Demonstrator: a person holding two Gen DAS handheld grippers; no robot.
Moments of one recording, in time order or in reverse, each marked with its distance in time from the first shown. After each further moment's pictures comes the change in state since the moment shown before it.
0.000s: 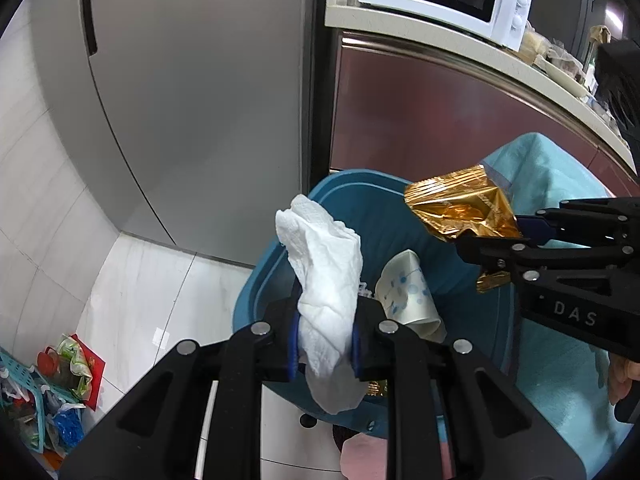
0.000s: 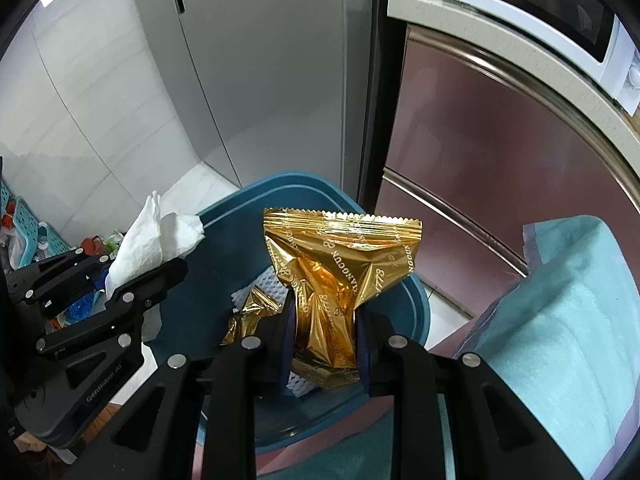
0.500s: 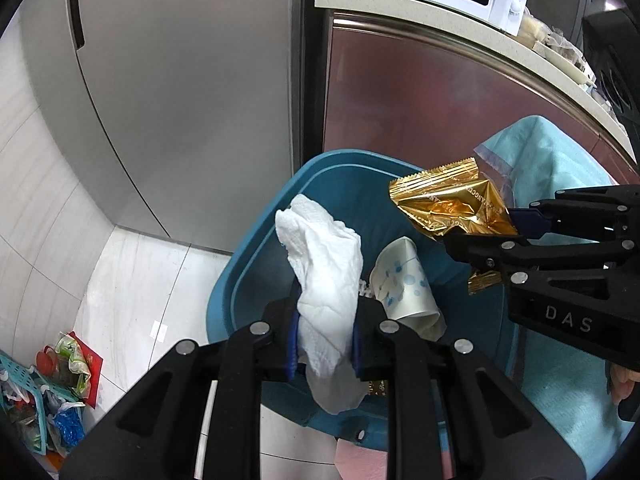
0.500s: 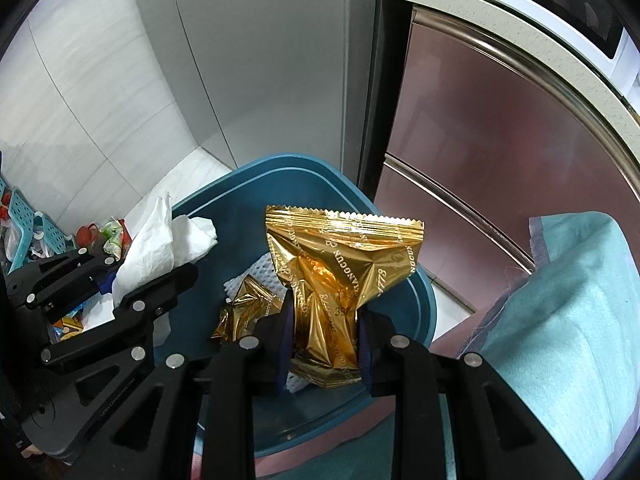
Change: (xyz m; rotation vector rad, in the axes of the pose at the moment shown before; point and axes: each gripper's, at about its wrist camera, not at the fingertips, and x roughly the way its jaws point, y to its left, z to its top) left arm 0.021 -0.006 -0.003 0.009 0.042 -0.013; right arm 0.012 0.002 0.000 -0.012 0.049 -0.006
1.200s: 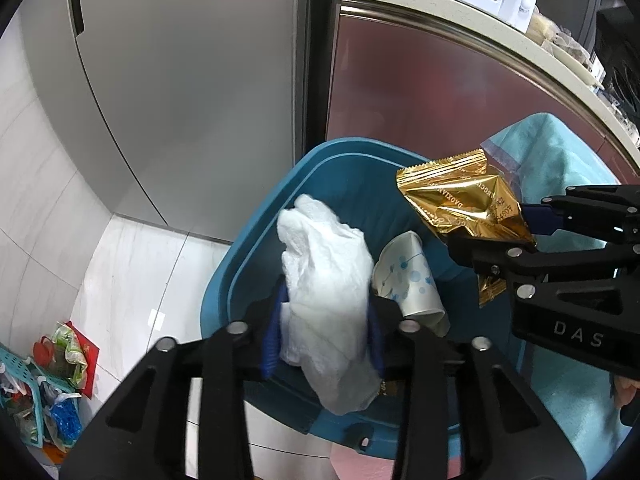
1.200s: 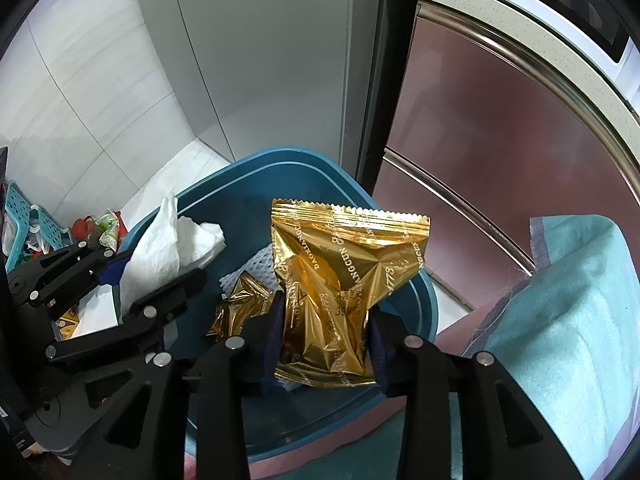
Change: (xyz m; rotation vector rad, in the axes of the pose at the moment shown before) left arm 0.012 0.004 0.002 -0.023 0.031 -0.006; right arm 0.007 0.002 0.004 -0.016 0.025 -0.012
